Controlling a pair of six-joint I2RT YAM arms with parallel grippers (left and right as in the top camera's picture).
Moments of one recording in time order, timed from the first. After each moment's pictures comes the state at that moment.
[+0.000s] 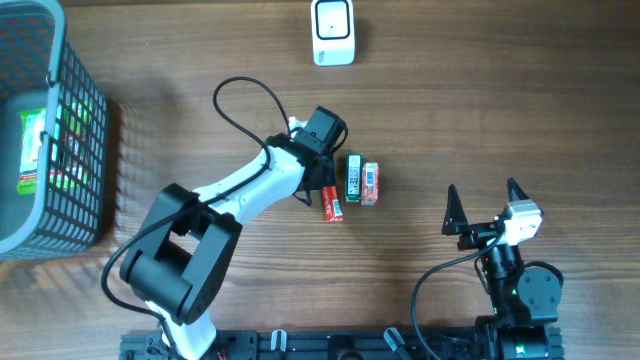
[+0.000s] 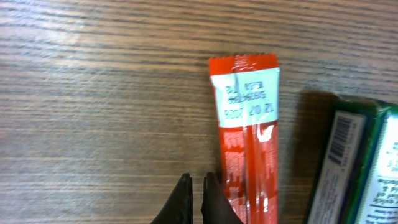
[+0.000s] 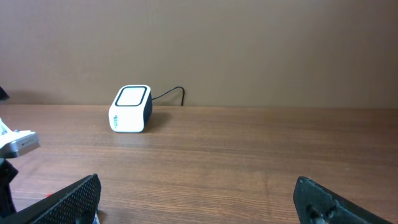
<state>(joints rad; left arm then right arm) -0.60 1.88 1.15 -0.56 -0.09 -0.65 0.03 0.01 0.01 0.00 -0.09 0.04</state>
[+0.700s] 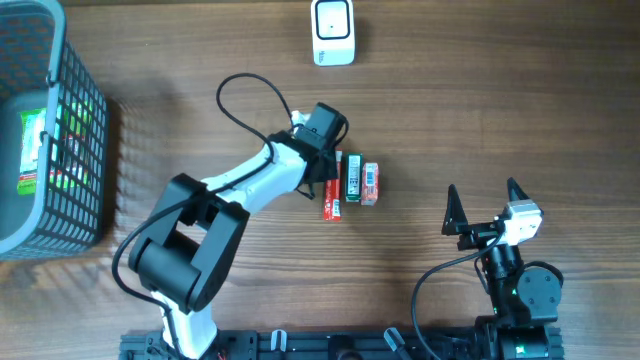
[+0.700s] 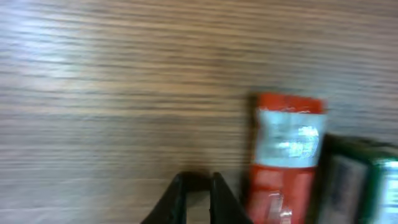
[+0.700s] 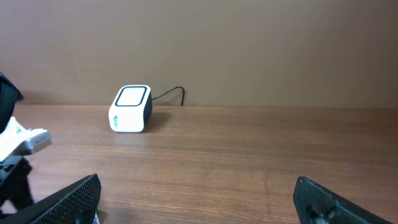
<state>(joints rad) -0.57 1.94 1.18 -0.50 -0.09 -0.62 0.03 0.01 0.01 0.00 -0.09 0.04</state>
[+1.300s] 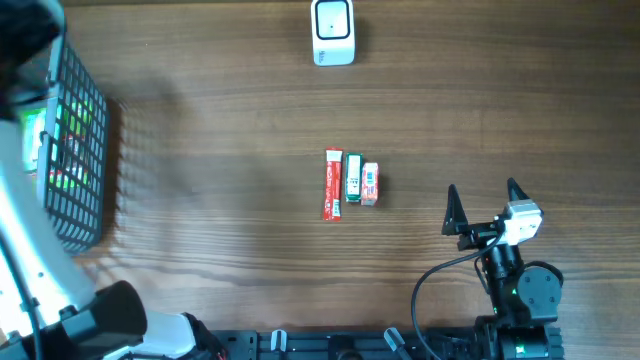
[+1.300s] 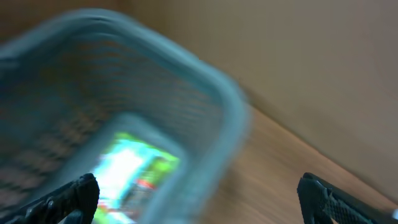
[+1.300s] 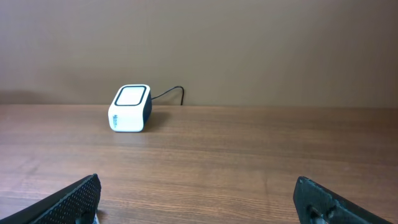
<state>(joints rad) 0.46 1.66 2.06 -1.02 -0.08 -0.23 0.03 0.02 0.01 0.00 -0.09 0.04</state>
